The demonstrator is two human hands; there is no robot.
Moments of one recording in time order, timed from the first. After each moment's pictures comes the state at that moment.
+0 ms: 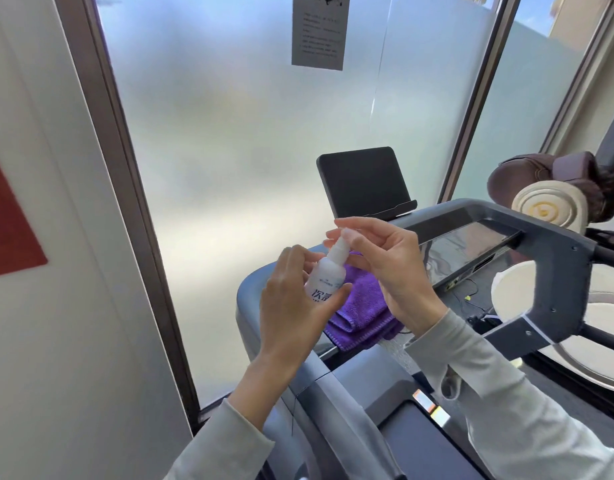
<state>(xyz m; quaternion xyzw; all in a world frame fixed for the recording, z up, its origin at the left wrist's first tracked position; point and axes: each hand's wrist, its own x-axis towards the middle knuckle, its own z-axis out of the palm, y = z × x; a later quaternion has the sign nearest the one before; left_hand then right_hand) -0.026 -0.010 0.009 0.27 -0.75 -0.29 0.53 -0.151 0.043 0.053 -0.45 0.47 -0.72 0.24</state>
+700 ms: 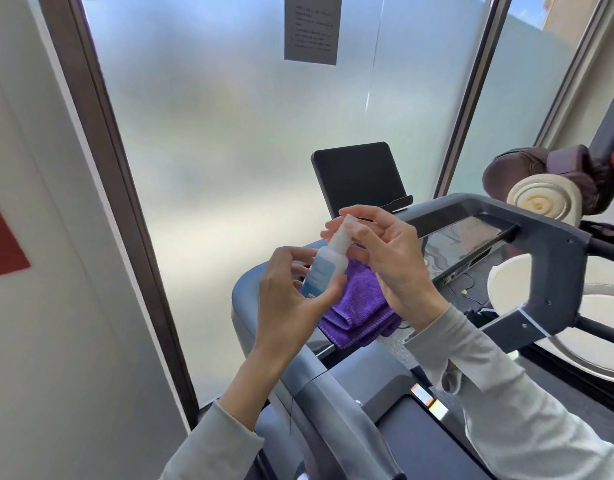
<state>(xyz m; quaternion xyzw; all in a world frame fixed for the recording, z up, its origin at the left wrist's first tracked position) -0.027 -0.013 0.009 0.26 -0.73 -0.36 0.52 -0.157 0.043 0.054 -0.45 0.46 -0.72 0.24</state>
